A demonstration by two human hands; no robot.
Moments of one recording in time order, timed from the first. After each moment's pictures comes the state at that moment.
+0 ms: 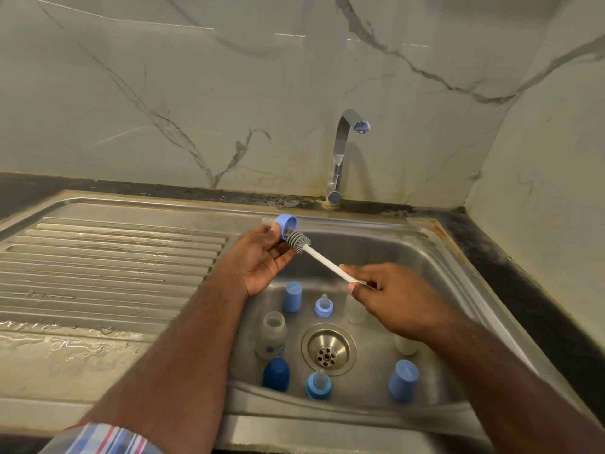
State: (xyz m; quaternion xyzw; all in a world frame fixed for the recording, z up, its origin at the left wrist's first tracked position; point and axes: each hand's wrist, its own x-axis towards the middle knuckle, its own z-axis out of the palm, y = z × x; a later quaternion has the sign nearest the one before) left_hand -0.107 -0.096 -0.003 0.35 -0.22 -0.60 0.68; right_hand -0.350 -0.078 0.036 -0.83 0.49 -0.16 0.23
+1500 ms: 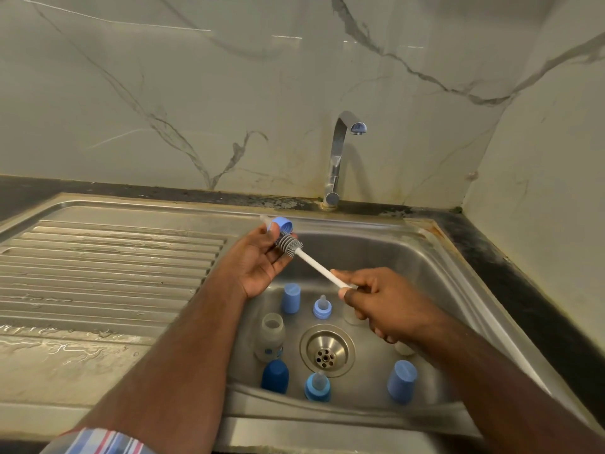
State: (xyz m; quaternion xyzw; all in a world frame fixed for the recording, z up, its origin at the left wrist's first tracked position) left_hand -0.106 -0.099 -0.006 0.35 -0.21 -0.61 0.68; right_hand -0.346 -0.068 0.034 -0.77 0.48 -0.19 0.37
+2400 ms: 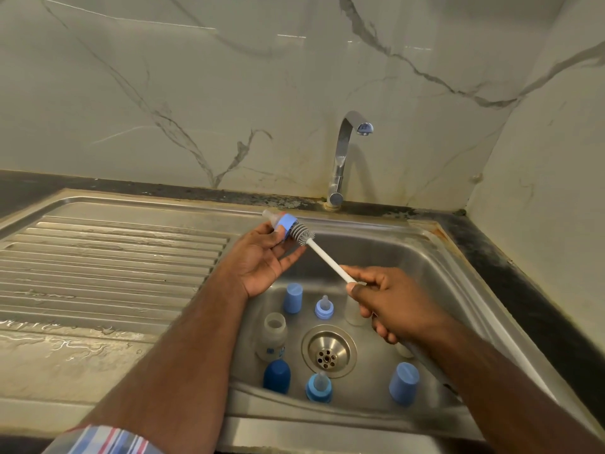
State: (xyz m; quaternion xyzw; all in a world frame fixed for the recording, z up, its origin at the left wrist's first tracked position) left_hand -0.104 -0.095 -0.003 0.30 -0.23 -0.64 0.68; right_hand -0.347 -0.072 0.028 -0.71 0.49 -0.24 0.45
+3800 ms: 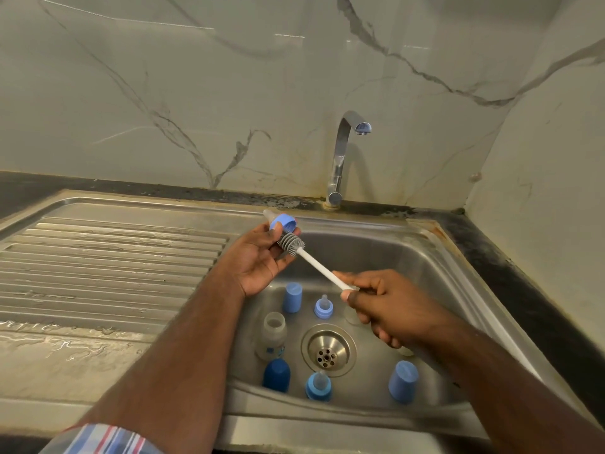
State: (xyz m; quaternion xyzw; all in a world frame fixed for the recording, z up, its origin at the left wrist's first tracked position) left_hand -0.103 -0.091 0.000 0.31 -0.24 -0.63 0.67; right_hand -0.349 -0.063 0.036 -0.74 0.47 -0.20 0.45
